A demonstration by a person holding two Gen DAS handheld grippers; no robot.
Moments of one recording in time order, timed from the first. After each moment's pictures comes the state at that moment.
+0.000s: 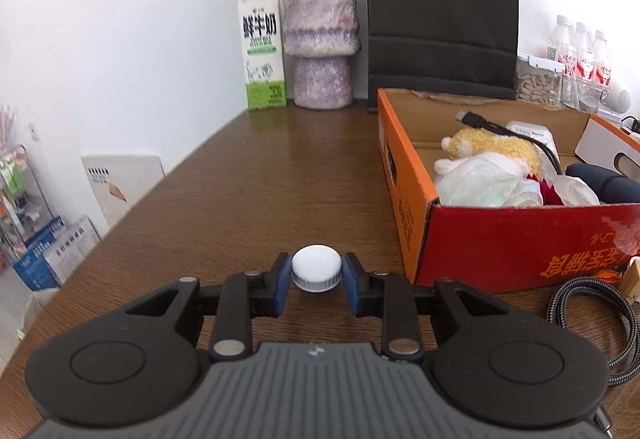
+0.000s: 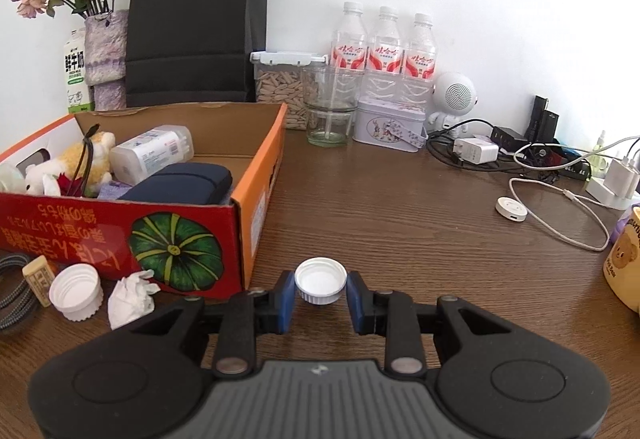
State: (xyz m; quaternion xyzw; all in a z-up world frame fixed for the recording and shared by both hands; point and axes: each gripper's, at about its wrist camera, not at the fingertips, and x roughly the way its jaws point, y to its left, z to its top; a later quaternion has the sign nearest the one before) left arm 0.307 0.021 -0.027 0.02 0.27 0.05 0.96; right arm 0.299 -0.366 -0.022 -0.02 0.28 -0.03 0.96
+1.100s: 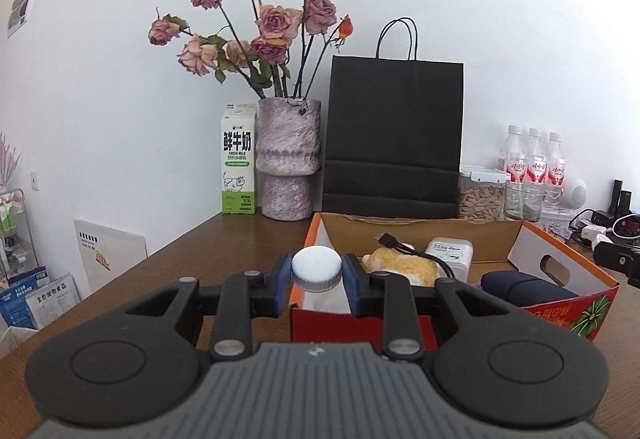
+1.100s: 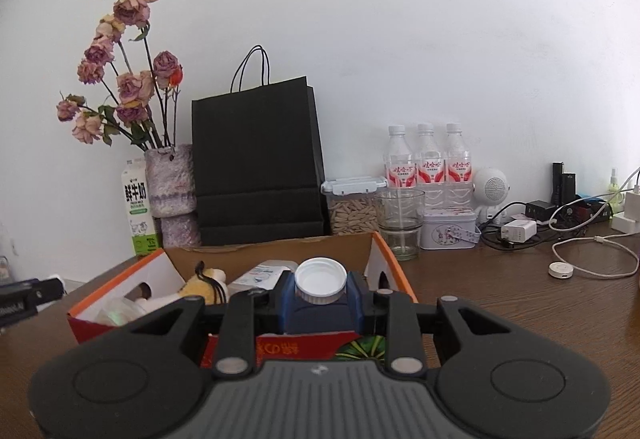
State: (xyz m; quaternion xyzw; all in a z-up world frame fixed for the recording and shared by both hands) left arm 0.251 -0.049 0.020 -0.01 0.12 0.04 0.99; right arm 0.255 -0.275 0.027 0.07 0.11 0.01 0.99
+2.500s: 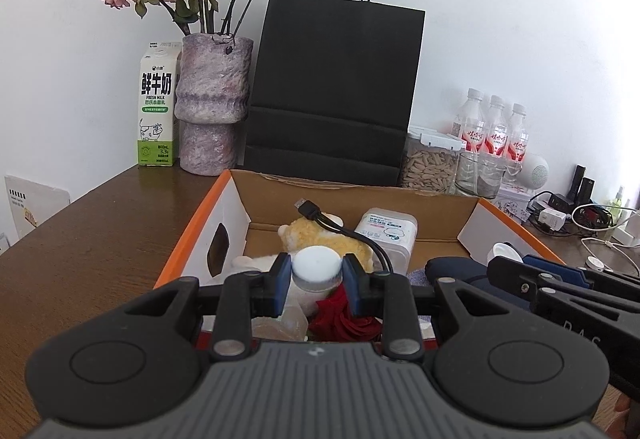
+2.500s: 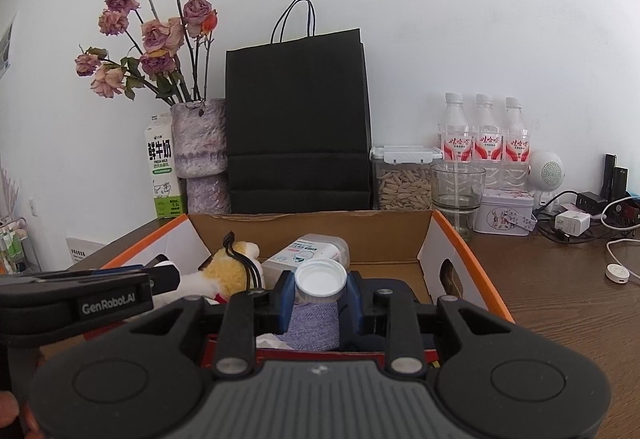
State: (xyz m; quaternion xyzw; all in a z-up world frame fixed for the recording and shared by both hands) left arm 0.328 -0.075 0.003 -0.05 0.19 -0.05 0.98; right arm 0.311 -0.247 0.012 0.03 0.16 0.06 0.98
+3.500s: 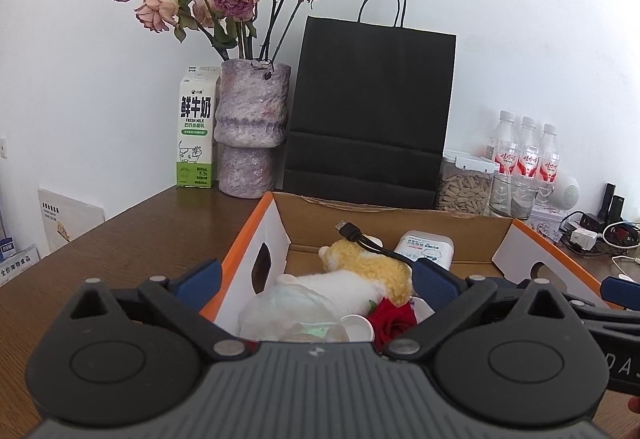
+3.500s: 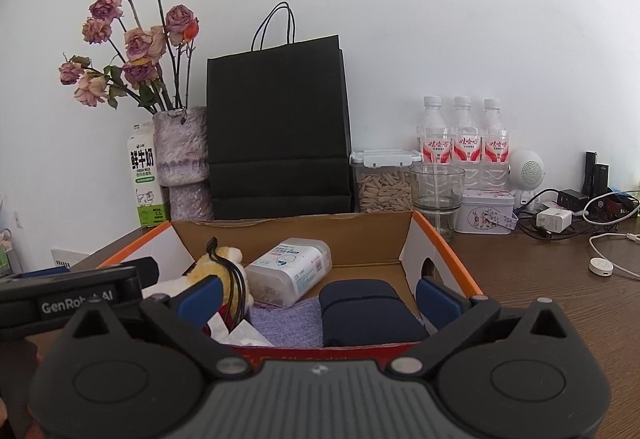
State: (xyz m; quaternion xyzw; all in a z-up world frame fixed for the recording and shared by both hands) left arm 0.317 -0.067 0.004 -0.05 0.15 0.00 0.99; right arm 0.304 -0.247 0.012 0.04 0.15 0.03 0.99
